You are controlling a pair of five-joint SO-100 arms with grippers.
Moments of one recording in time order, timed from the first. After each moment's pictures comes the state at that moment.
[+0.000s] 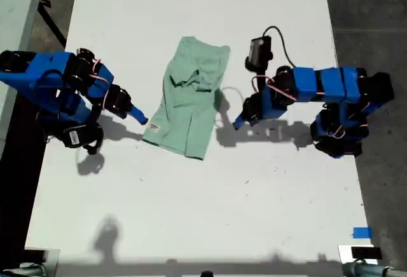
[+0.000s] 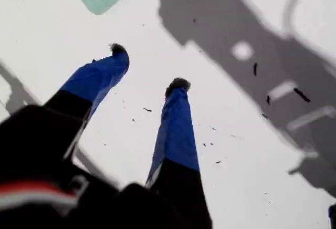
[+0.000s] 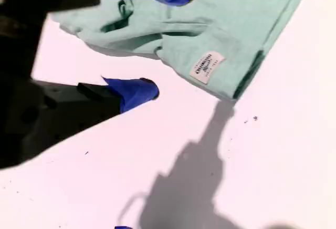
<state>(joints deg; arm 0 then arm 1) 3.4 119.2 107.0 93.2 9.6 -3.4 103.1 93.9 82.0 -11.9</state>
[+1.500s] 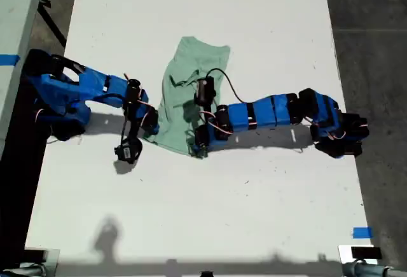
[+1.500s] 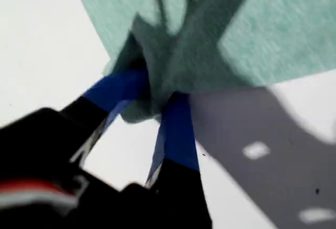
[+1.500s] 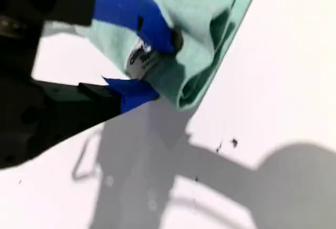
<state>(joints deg) -4.8 82.1 113.2 63.2 15.6 -6.8 45.0 48.9 65.7 -10.5</state>
